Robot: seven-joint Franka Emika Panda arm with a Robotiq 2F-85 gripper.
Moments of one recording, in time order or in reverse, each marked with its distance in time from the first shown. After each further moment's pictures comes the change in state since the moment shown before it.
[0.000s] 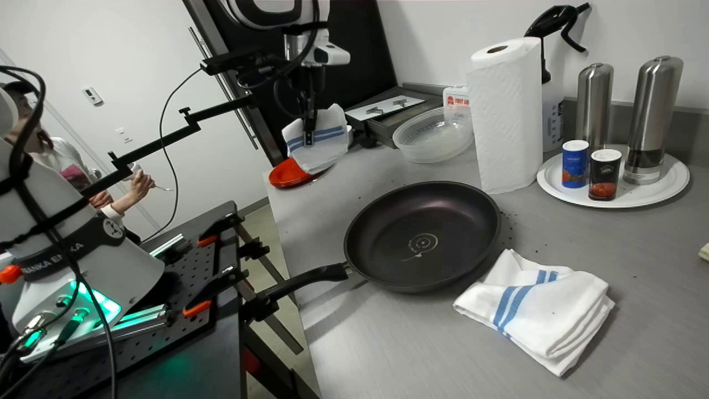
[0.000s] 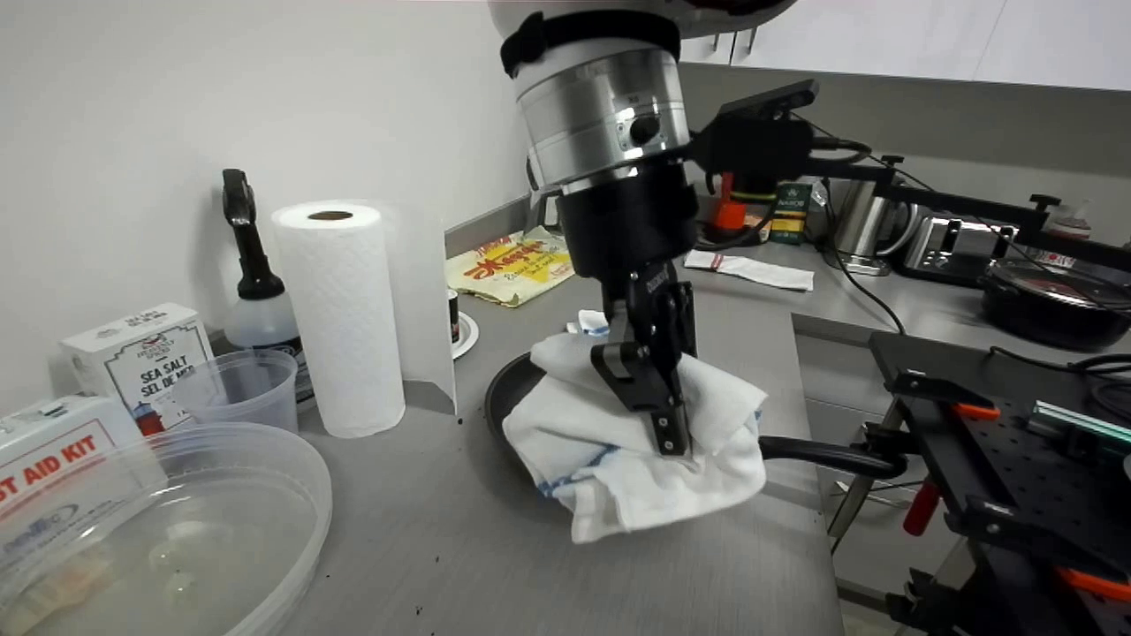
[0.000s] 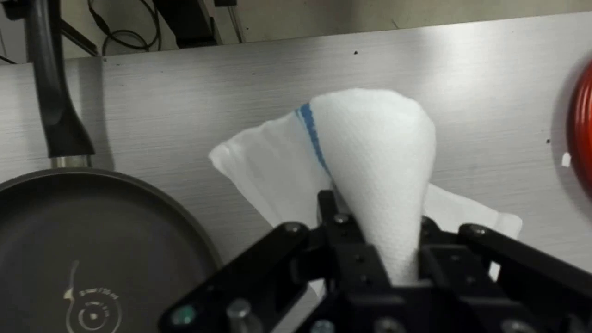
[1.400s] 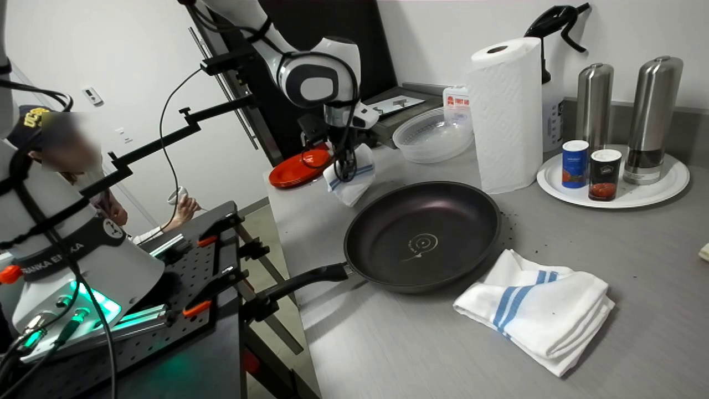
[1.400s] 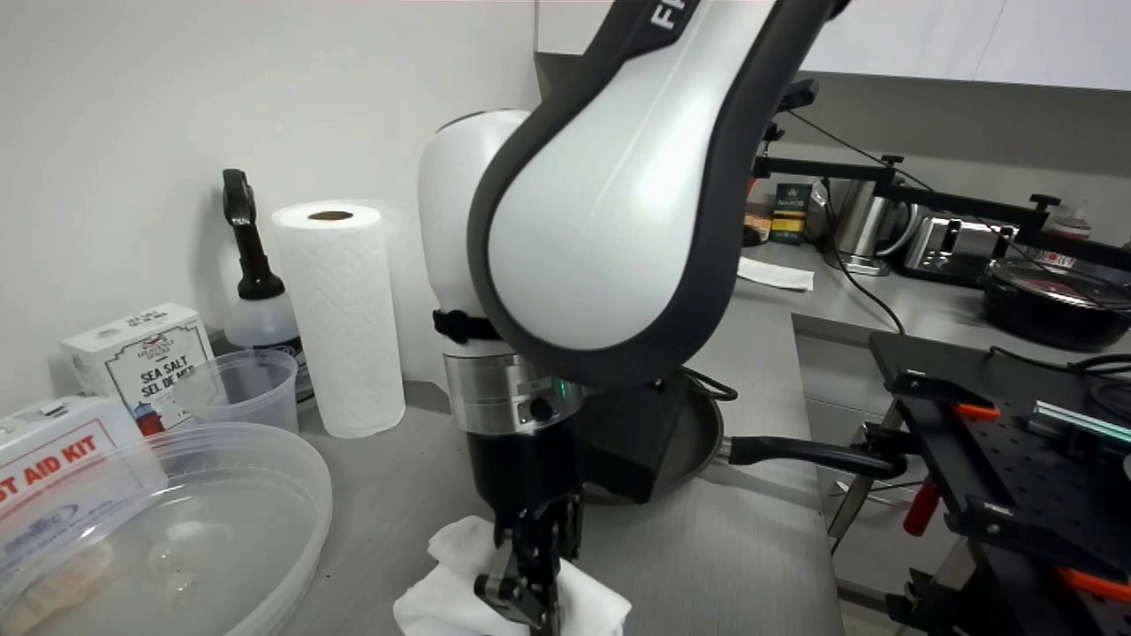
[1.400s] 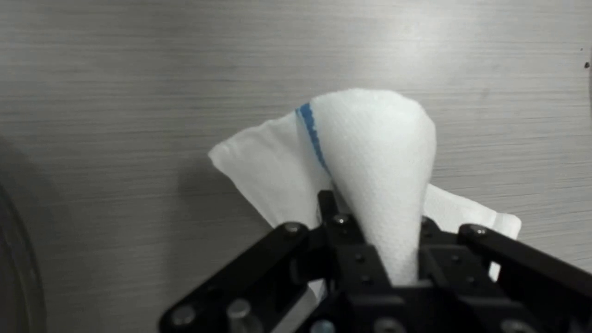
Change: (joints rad) arm -0.019 0.450 0.075 0.213 0.078 0.369 -0.165
